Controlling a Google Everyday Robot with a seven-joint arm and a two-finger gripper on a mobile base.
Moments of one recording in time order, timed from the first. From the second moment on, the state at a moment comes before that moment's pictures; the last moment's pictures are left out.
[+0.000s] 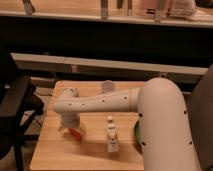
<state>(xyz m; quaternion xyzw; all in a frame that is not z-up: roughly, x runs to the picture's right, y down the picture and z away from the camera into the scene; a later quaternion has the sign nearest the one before) -0.177 0.233 0.800 -0.27 -0.28 -0.58 0.72</state>
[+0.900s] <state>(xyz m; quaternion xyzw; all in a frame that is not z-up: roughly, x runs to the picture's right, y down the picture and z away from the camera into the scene) -0.170 0.228 0.807 -0.28 -0.27 -0.58 0.71</state>
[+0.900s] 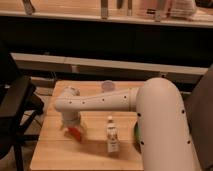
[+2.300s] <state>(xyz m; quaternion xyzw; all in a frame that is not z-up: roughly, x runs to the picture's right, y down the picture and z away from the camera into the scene) -0.169 0.222 0.818 -0.28 -0.27 -0.59 0.71</state>
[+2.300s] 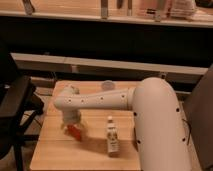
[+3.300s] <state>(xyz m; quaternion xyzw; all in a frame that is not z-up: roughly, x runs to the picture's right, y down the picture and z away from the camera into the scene) -0.167 0.218 0.827 -0.28 -0.27 -0.59 0.71</state>
